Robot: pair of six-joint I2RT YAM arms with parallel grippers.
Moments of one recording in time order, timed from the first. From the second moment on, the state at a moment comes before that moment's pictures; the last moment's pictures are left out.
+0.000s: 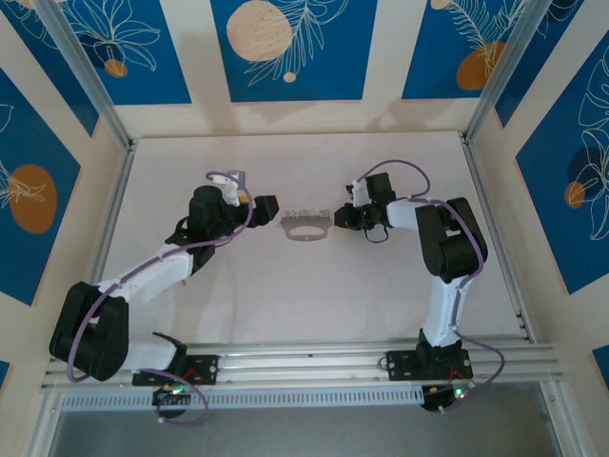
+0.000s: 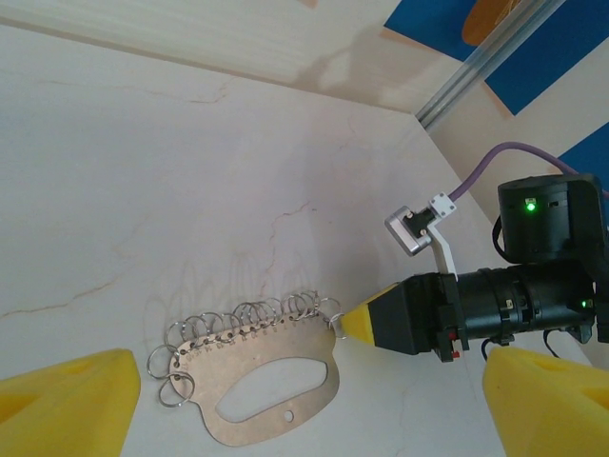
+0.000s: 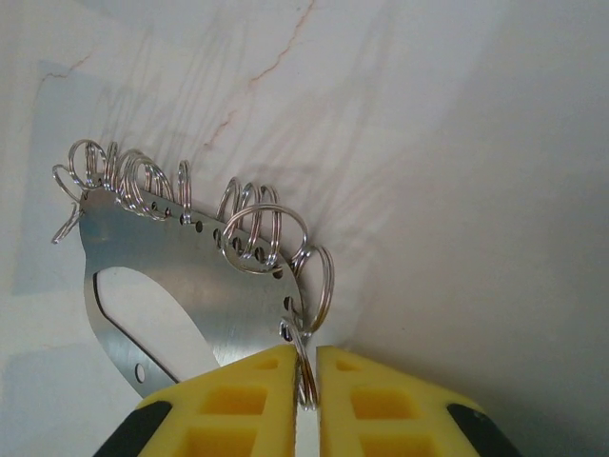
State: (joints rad) left arm -0.43 1.33 0.74 0.26 0.27 -0.49; right arm 0.25 1.97 1.09 -0.10 -0.58 0.31
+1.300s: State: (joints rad) left arm -0.43 1.21 0.77 0.26 0.44 -0.51; right arm 0.31 1.20 0.80 0.13 -0.64 0.32
